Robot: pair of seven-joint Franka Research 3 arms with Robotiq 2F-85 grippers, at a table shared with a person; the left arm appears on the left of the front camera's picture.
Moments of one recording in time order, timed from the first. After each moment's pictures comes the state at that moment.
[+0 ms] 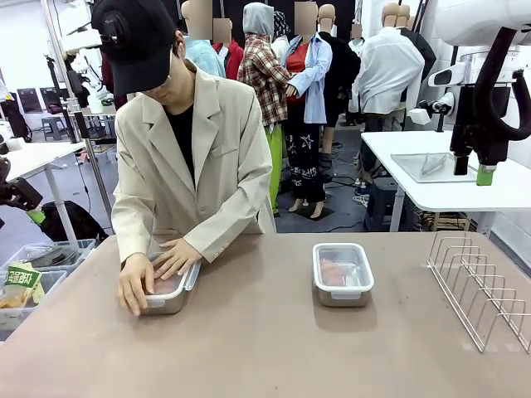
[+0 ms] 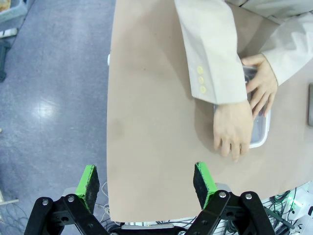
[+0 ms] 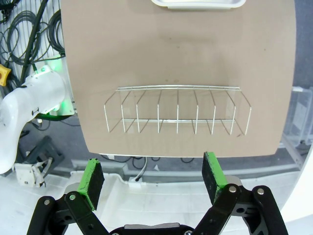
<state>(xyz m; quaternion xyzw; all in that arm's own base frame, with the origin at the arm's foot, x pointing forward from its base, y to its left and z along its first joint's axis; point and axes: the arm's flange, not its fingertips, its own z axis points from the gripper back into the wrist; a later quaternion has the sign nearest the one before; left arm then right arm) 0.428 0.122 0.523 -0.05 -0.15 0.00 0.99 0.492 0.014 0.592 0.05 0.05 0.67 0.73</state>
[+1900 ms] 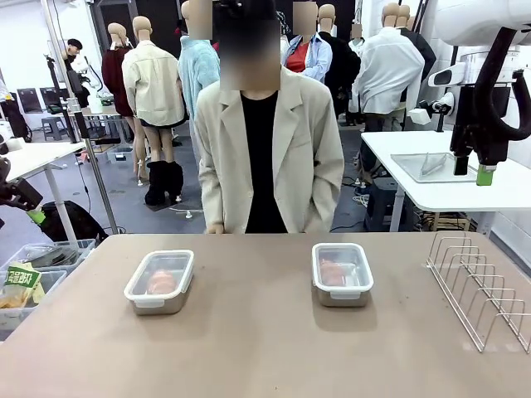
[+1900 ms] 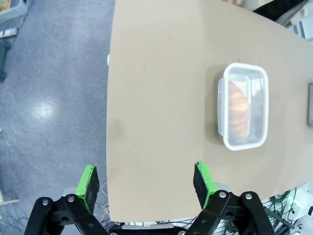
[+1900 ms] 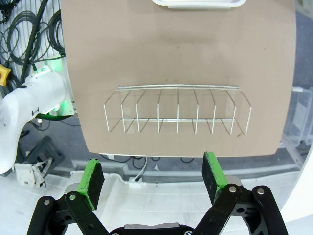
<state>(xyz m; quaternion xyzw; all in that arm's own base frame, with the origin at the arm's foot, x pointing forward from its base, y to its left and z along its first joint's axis) 0.428 0.122 0.523 -0.05 -0.15 0.00 0.99 0.492 0.014 0.592 0.05 0.05 0.67 0.73</state>
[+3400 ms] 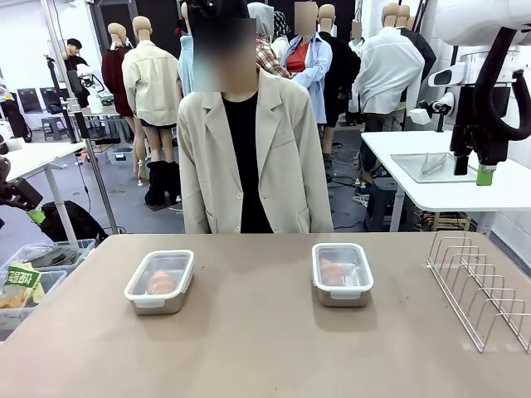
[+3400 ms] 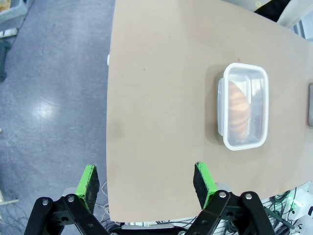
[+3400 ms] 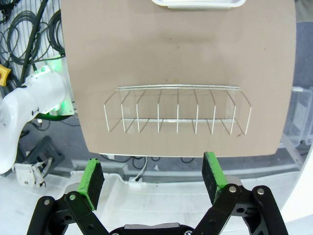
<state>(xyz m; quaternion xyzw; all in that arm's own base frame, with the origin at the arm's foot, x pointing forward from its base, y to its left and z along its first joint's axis) 0.428 0.122 0.523 -0.05 -0.15 0.00 0.99 0.492 0.014 0.592 0.05 0.05 0.67 0.73</state>
